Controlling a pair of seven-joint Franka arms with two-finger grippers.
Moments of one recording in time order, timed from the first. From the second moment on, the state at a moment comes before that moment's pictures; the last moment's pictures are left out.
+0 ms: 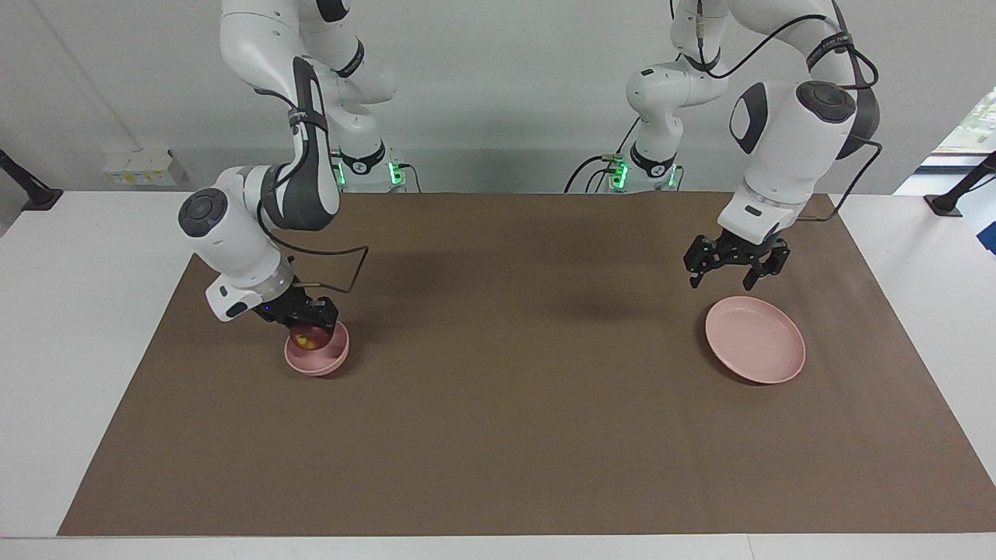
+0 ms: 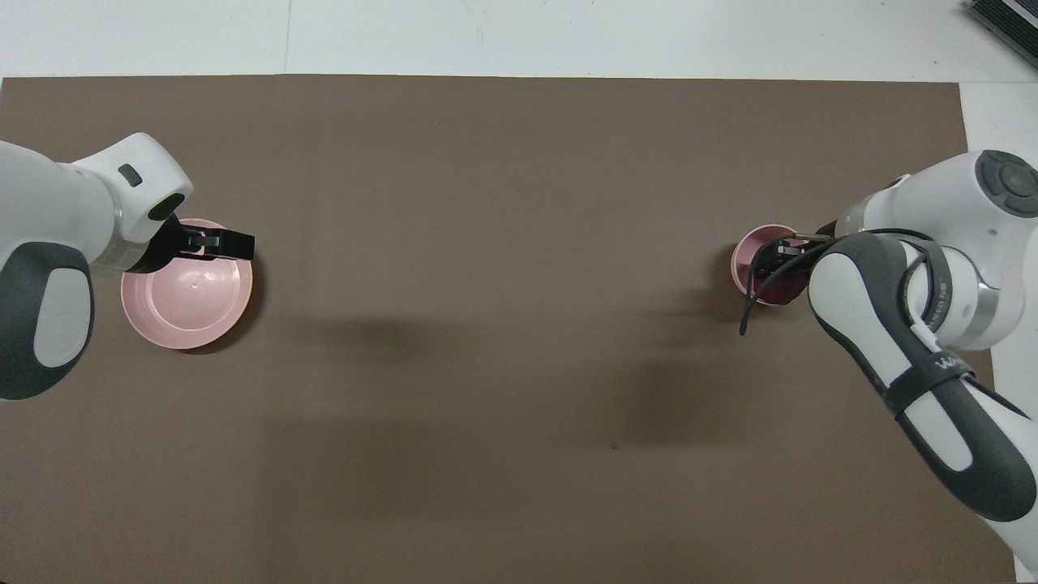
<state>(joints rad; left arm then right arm) 0.23 0.04 -0.38 -1.88 -0.01 2.05 -0.01 0.00 0.28 -0.03 -1.91 0.14 2.13 0.02</state>
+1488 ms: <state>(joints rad) -0.09 0.03 0.01 -1.37 -0.01 1.46 0.06 0.09 0.01 -0.03 -1.78 0.02 1.86 0.23</state>
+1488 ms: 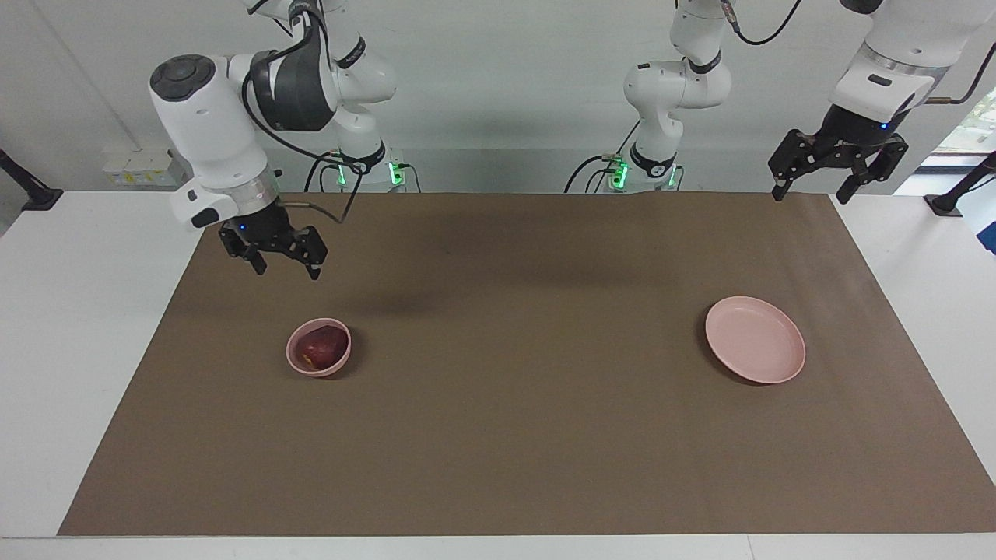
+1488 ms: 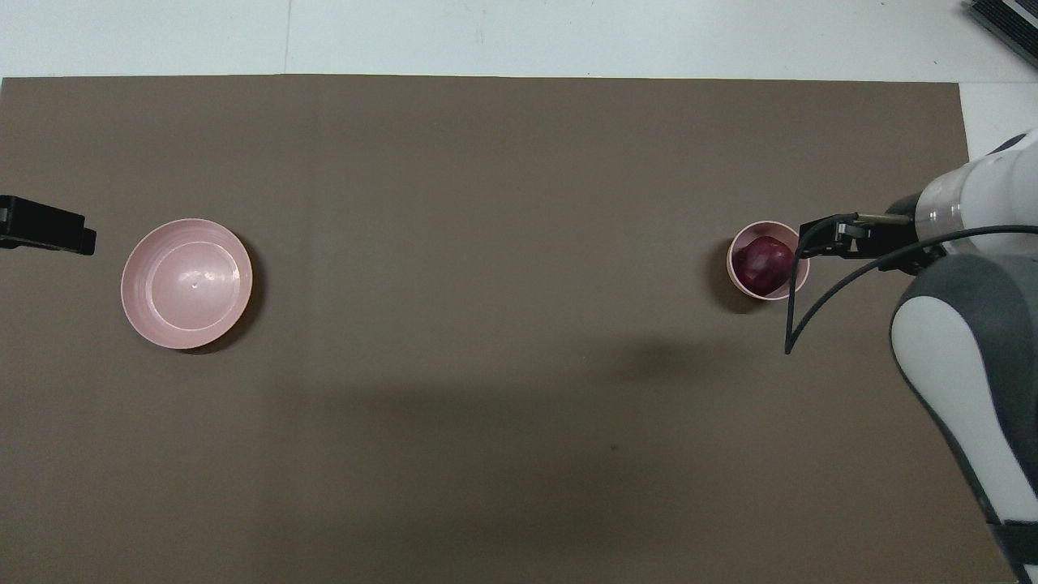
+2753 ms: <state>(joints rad) -0.10 -0.01 0.03 -1.38 -0.01 1.41 0.05 0.05 -0.13 -0.04 -1.55 -0.03 1.40 0.08</state>
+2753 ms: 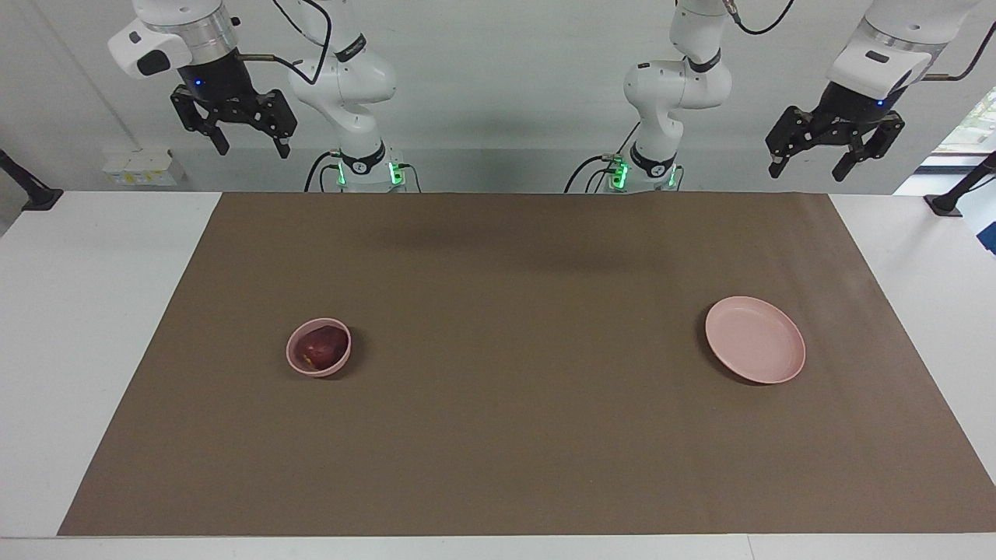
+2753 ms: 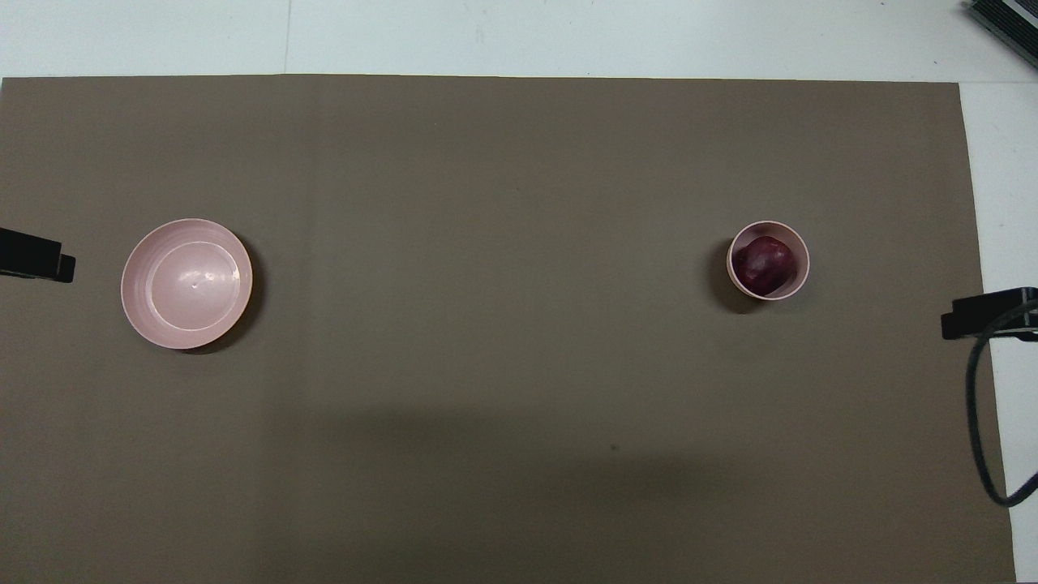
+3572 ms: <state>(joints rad) -0.10 -0.01 0.04 -1.38 -0.01 1.40 0.05 0.05 -0.15 -0.06 -1.54 -0.04 1.39 0.08</state>
